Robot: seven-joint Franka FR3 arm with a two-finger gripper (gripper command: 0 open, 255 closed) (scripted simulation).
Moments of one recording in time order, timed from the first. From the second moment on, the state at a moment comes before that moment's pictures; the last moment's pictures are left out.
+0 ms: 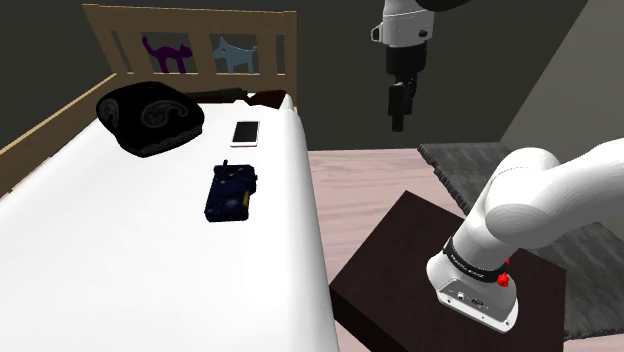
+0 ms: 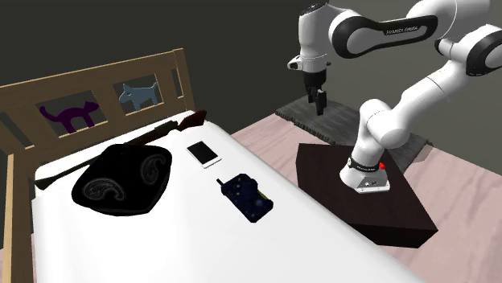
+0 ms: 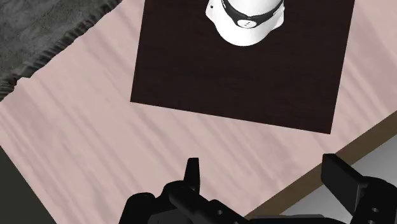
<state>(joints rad) 0.02 -0.74 0.02 -2.42 -0.03 1.46 -0.17</state>
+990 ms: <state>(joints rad) 0.01 -0.49 0.29 -2.34 0.17 1.73 0.37</state>
